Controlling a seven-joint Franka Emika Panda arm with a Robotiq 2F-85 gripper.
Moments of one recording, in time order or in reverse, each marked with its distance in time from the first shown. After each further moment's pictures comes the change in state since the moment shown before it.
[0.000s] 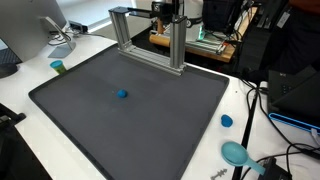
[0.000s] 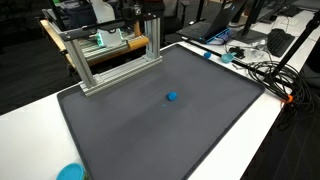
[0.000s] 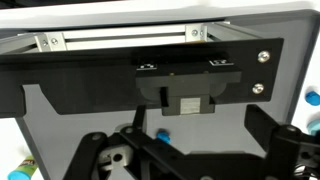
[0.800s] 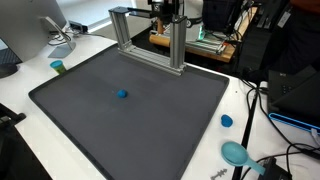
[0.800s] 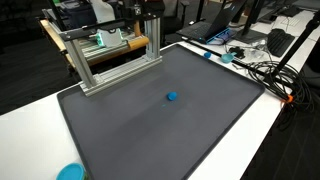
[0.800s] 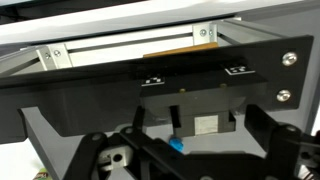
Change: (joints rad) arm -0.032 0.010 0.026 -0.072 -0.012 0.083 0.070
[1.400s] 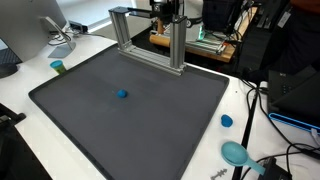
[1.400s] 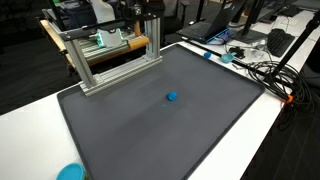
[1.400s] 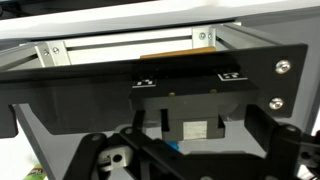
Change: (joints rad) arm 0.005 0.003 0.038 -0.004 -0.004 0.000 0.000
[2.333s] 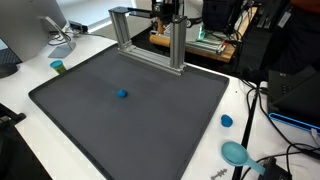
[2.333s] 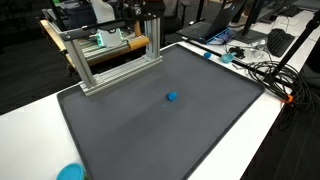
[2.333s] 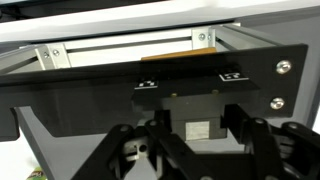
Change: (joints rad) arm -0.001 -0.002 -0.011 0.000 0.004 -0.007 -0.003
